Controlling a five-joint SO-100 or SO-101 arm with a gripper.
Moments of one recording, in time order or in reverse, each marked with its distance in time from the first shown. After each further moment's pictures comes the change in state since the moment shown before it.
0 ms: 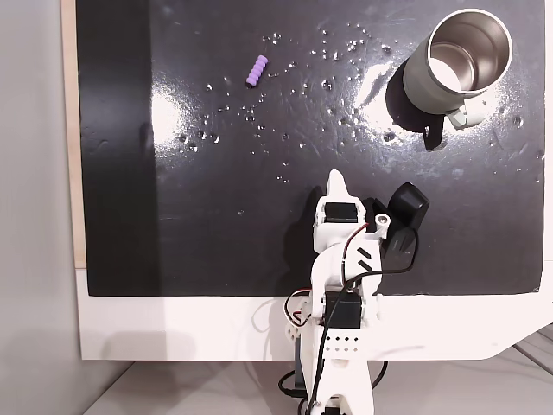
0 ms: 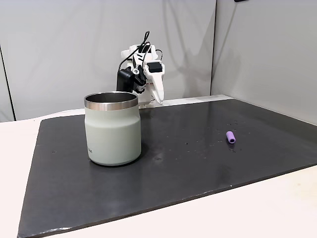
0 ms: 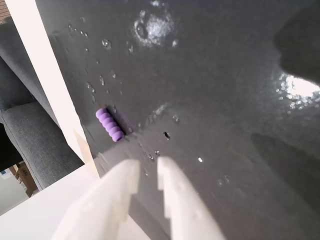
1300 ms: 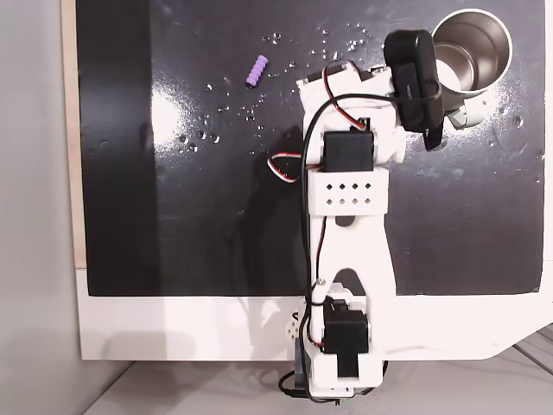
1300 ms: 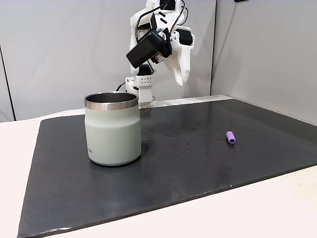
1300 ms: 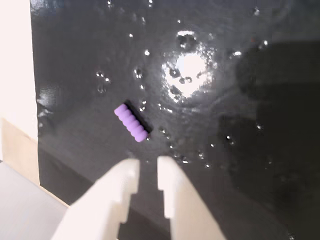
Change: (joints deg) arm -4.9 -86.8 -94.2 27.6 -17.9
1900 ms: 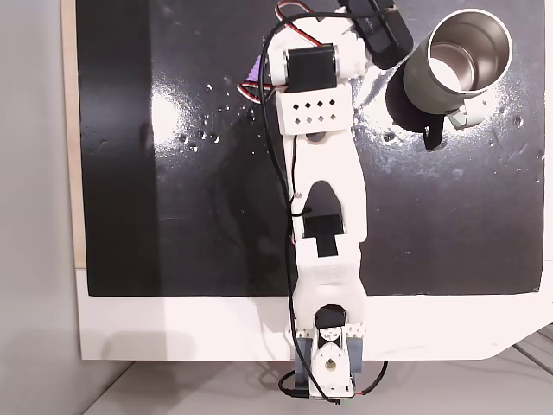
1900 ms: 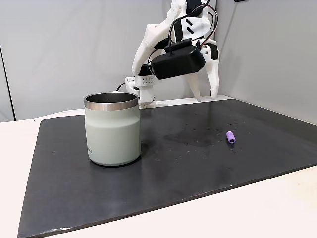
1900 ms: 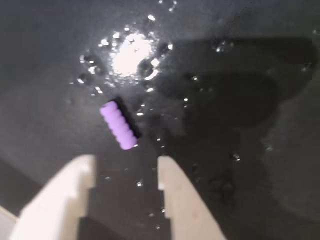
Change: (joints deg) arm -4.7 -41.4 -55.0 24.3 -10.6
